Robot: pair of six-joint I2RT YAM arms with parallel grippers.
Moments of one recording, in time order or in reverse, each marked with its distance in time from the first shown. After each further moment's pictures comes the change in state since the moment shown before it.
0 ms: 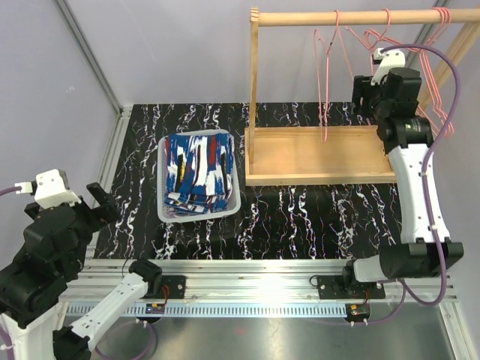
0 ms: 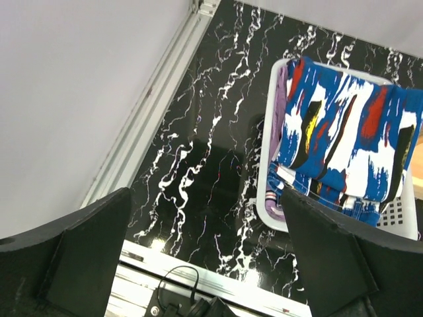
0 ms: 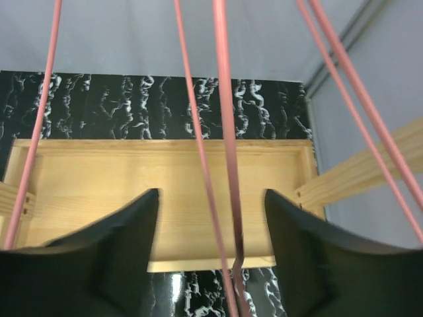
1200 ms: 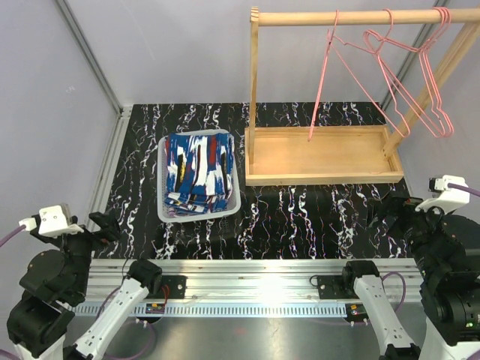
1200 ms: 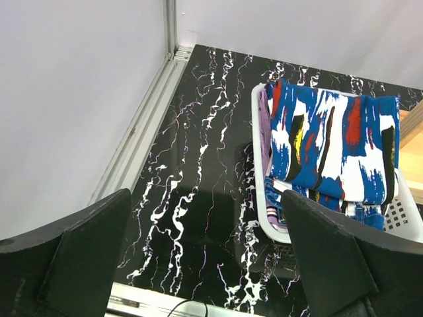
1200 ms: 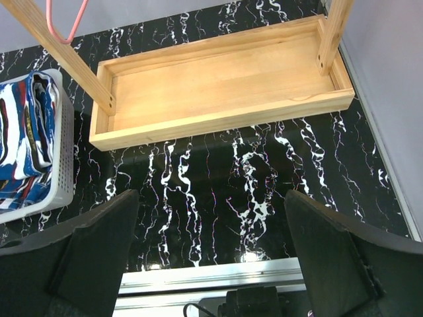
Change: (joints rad) left arm -0.006 -0.370 -0.314 0.243 0.068 0.199; right arm 0.019 -0.916 -0.233 -0.648 -0.006 0.287
